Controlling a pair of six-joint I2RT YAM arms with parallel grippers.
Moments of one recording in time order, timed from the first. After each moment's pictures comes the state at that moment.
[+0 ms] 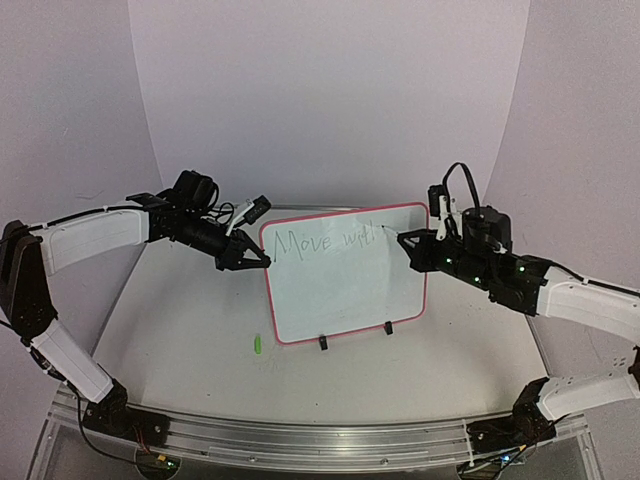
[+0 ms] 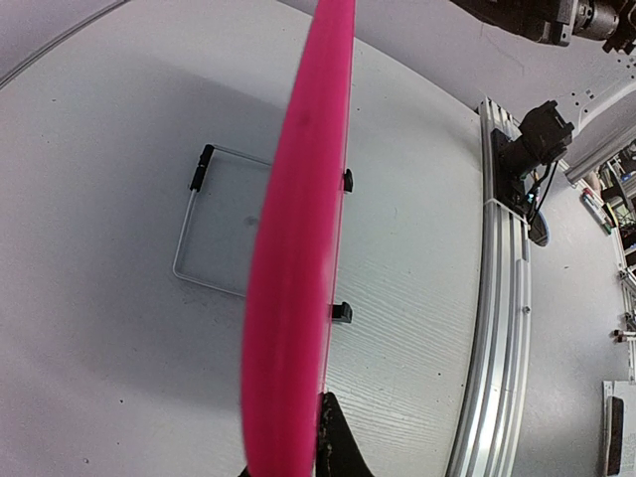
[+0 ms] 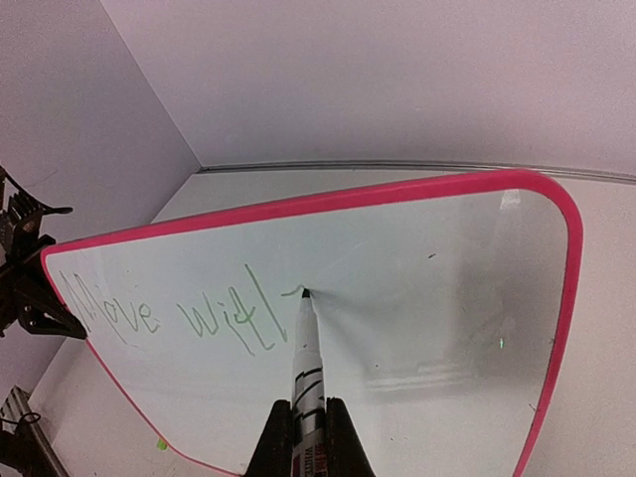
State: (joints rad) left arm -0.53 1.54 1.21 -0.50 0.75 0.27; right arm 0.72 1.17 0.82 0.05 0.13 0.40
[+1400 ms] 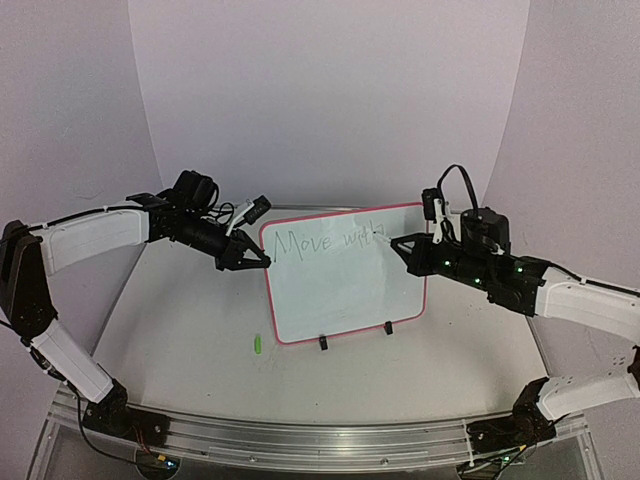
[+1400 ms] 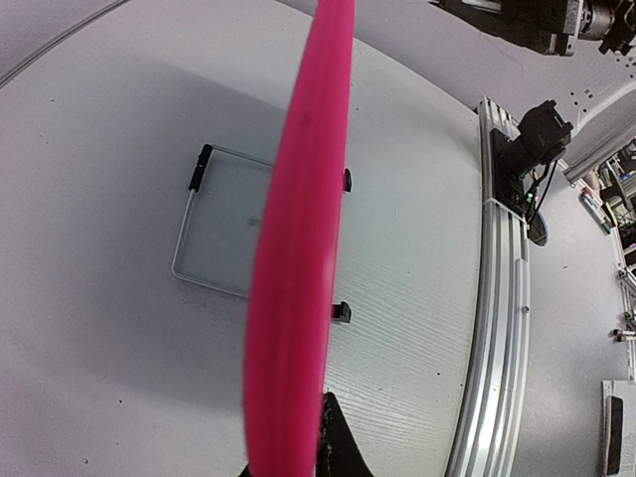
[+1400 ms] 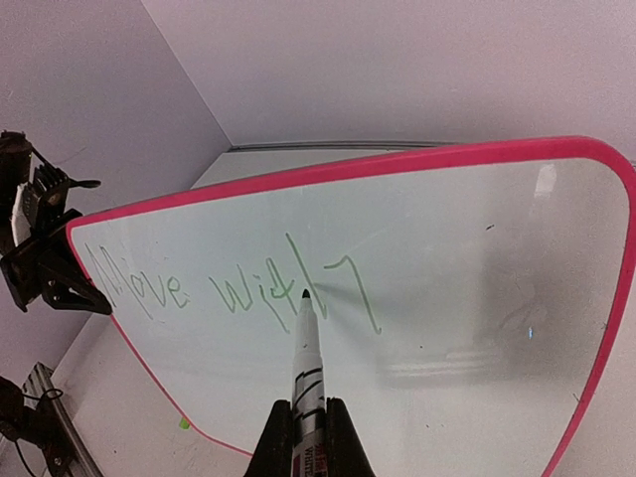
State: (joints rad) left arm -0.53 1.54 1.21 -0.50 0.75 0.27; right arm 0.72 1.17 0.81 0.06 0.03 0.42
